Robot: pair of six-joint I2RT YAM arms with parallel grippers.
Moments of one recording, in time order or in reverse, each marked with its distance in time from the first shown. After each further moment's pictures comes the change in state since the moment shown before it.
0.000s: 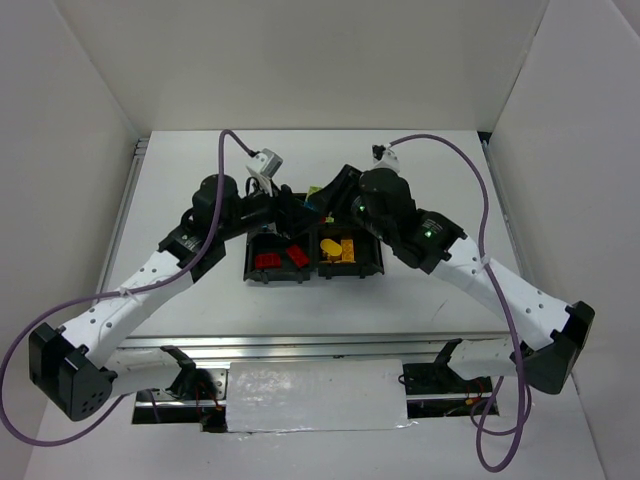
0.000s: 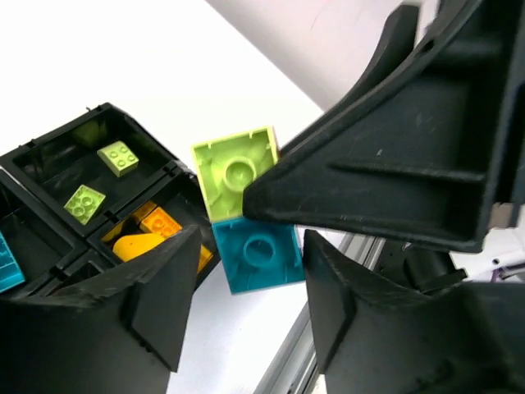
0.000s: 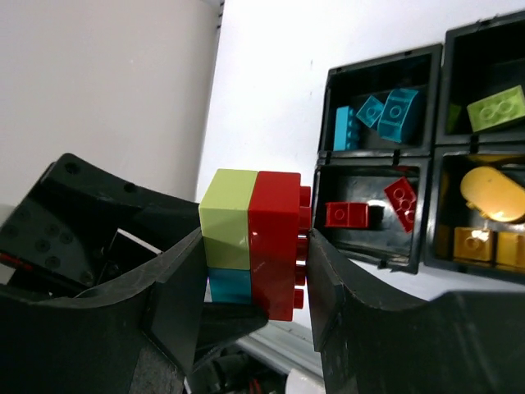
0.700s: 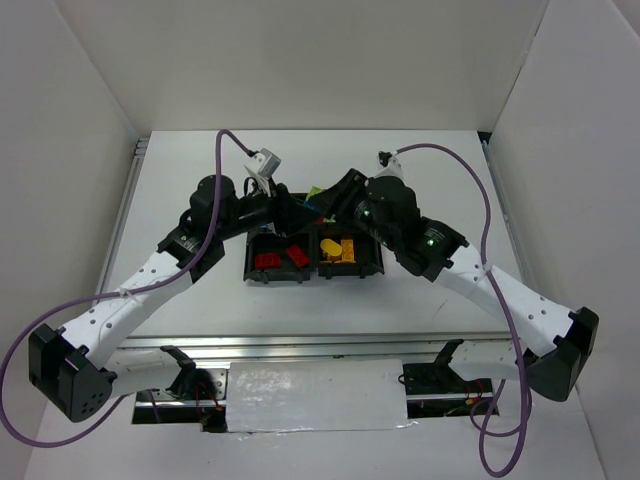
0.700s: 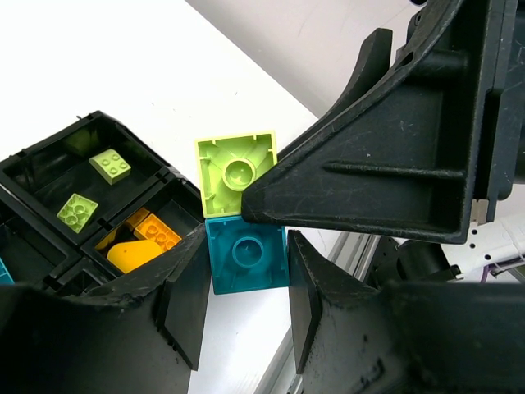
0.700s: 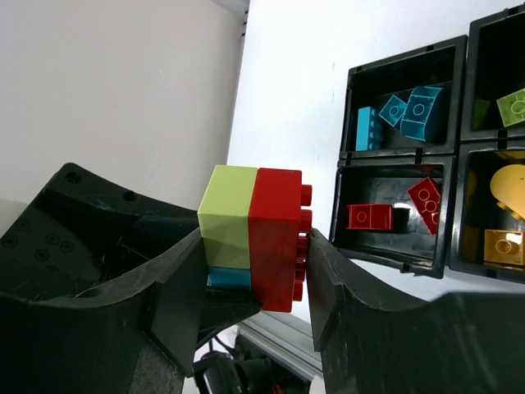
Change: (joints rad) left arm 0.009 -0.013 -0.024 0.050 0.043 -0.011; right arm -0.009 -0.055 -0.117 0.131 -0.040 0.074
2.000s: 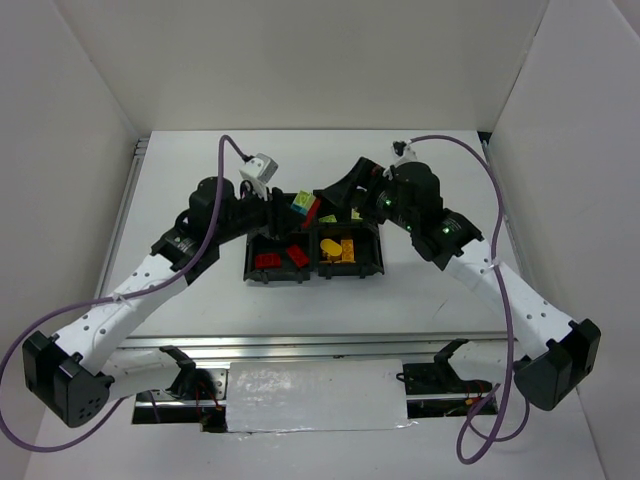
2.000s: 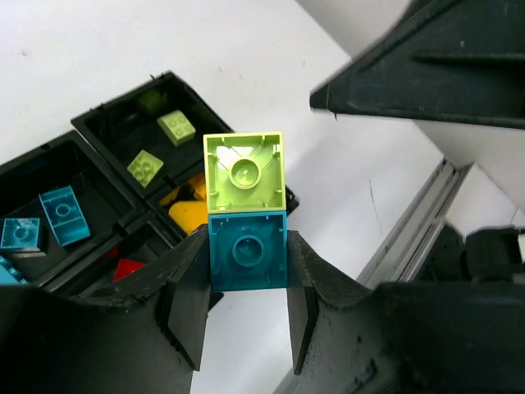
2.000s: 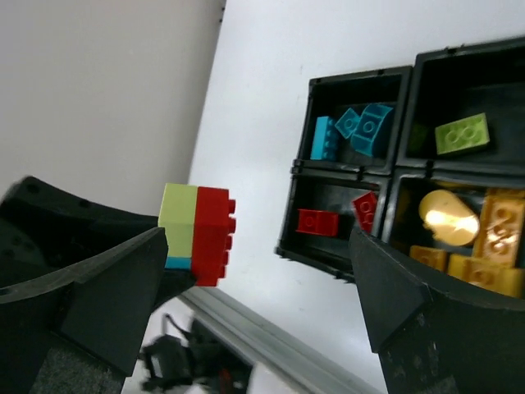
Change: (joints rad) left arm 0.002 -0.032 0.002 -0.142 -0.142 0.087; right arm -0.227 -0.019 -0.045 0.007 -0.256 -0.132
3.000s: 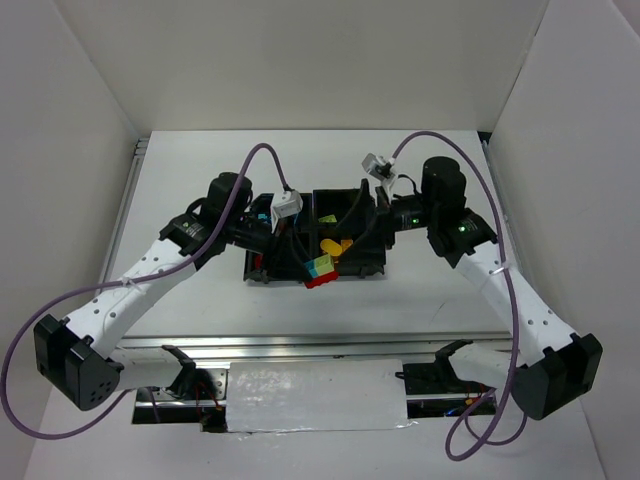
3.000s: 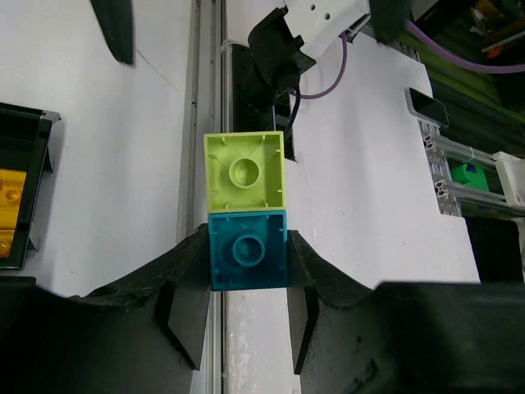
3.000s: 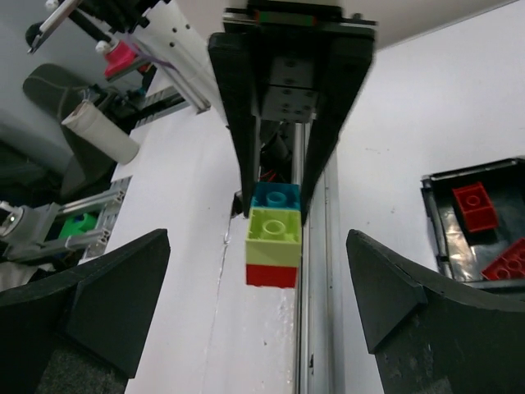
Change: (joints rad) left arm 0.001 0.097 0.124 -0.384 0.800 0.337; right arm -0.212 -0.037 -0.050 0.119 -1.249 -0.631
